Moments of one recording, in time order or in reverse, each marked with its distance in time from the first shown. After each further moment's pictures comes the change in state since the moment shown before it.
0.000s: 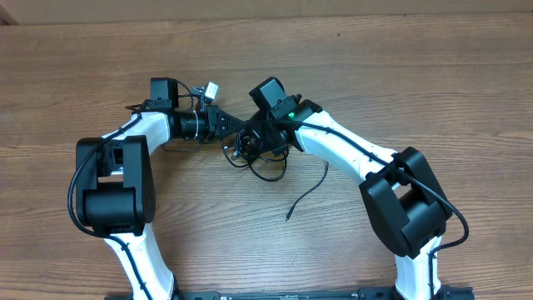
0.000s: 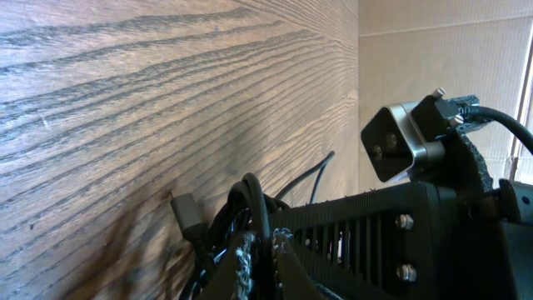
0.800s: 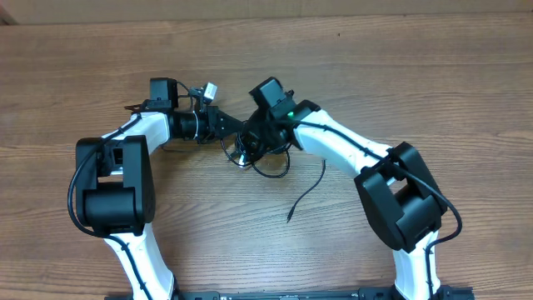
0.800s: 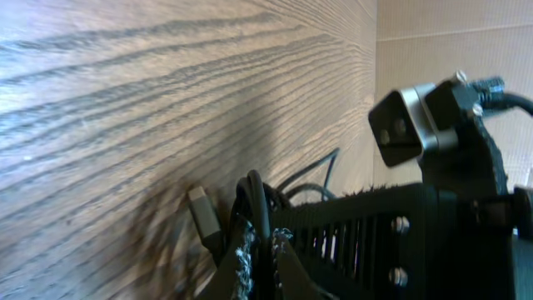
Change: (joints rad) left arm 0.000 0.000 0.000 -0.004 -0.052 -0.003; right arm -0.029 0.039 0.006 0.039 -0.057 -0.187
